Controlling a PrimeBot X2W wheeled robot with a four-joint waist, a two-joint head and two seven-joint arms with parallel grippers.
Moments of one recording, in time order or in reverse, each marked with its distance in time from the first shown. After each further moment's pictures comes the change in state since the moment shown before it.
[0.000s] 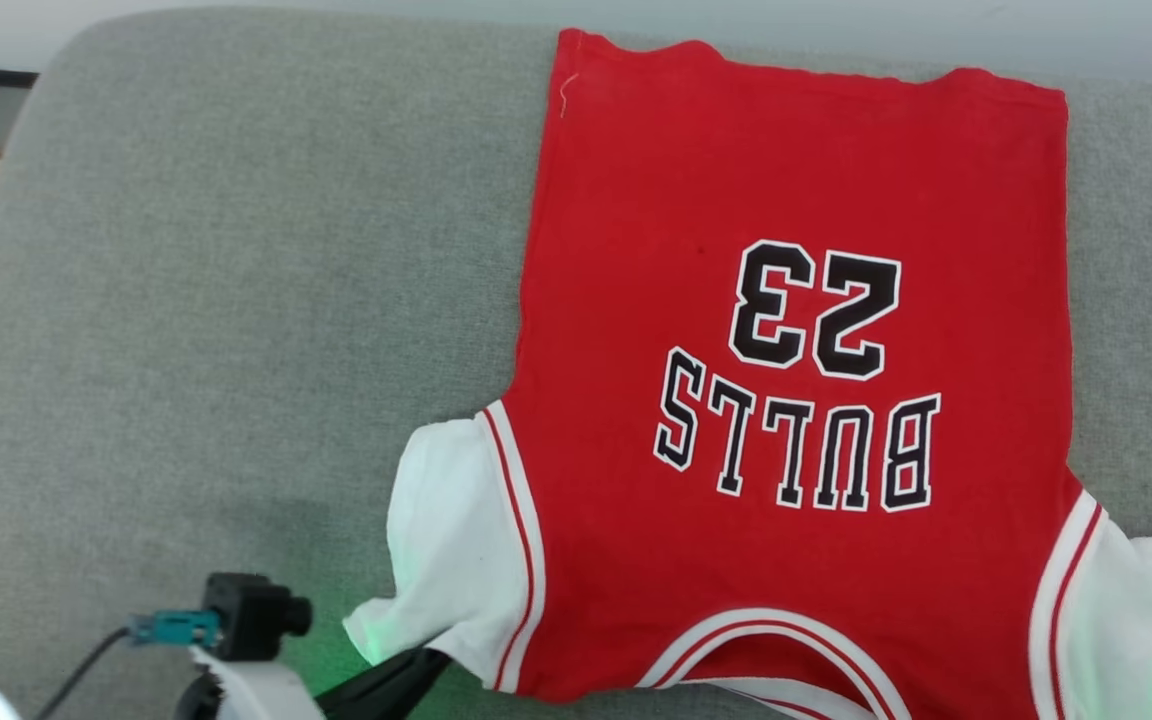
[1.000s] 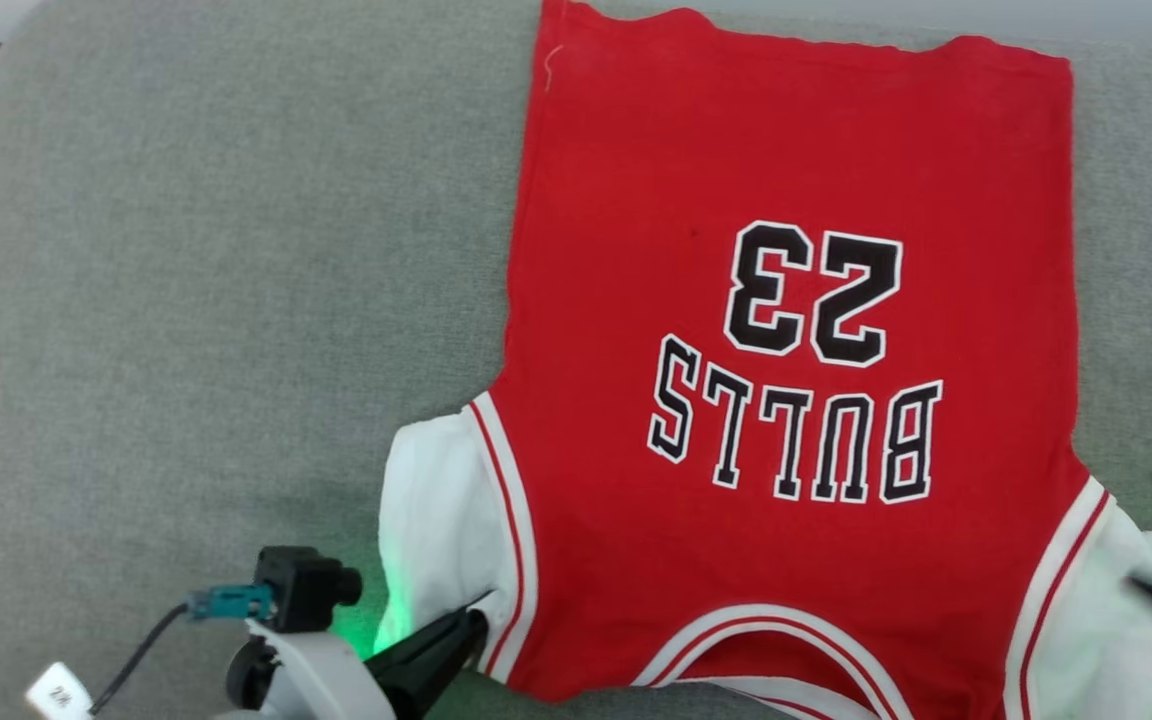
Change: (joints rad) left arm -0.029 -0.151 0.004 0.131 0.053 0.000 -0.011; right arm -0.221 -0.207 0.066 0.109 0.203 0.000 -0.294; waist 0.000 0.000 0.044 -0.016
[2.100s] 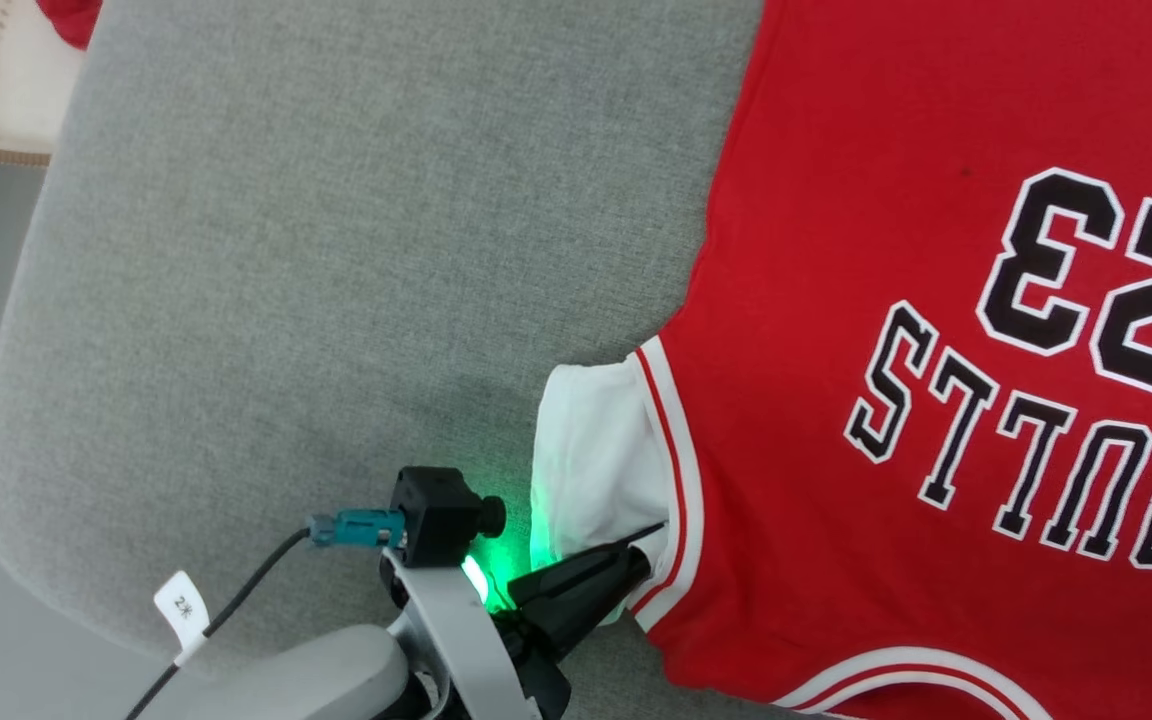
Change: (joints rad) left arm -0.159 -0.174 -0.001 -0.005 0.110 -0.071 0.015; right arm -1.232 0.141 0.090 0.932 -0.608 0.000 0.390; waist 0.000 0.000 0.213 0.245
